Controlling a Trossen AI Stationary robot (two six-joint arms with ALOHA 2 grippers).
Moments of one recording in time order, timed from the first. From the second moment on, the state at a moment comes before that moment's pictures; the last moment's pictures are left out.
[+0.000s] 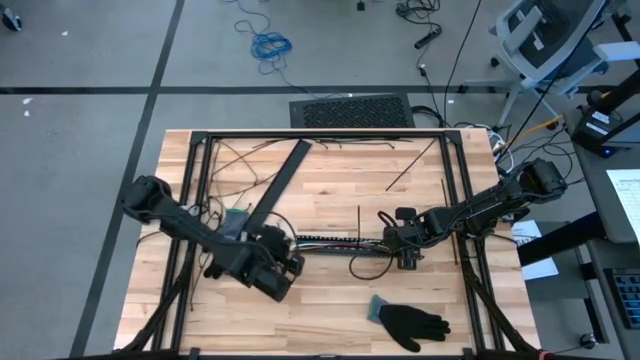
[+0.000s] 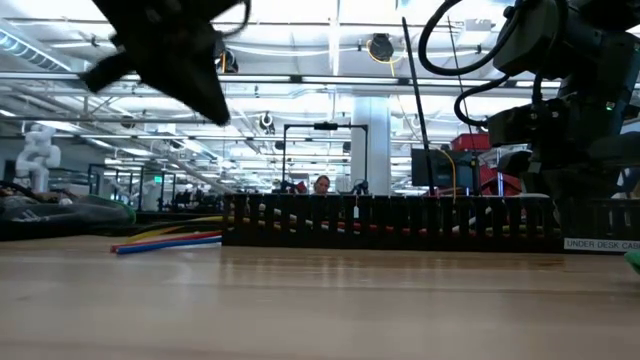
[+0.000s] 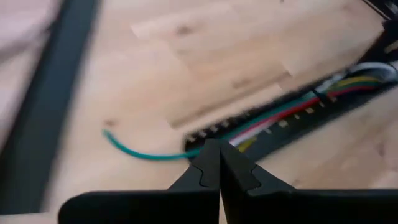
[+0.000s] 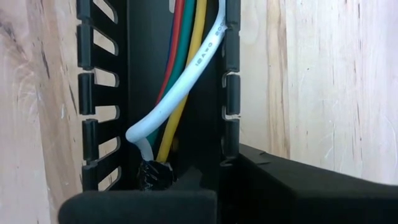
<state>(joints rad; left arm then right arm) -0.53 1.67 1.17 -0.85 -0.80 -1.56 0.27 1.41 0.56 -0.50 0.13 0.31</state>
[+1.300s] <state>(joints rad) -0.45 1.57 0.87 -0.21 -0.34 -1.32 0.26 1.41 0.56 -0.49 0.13 0.33</state>
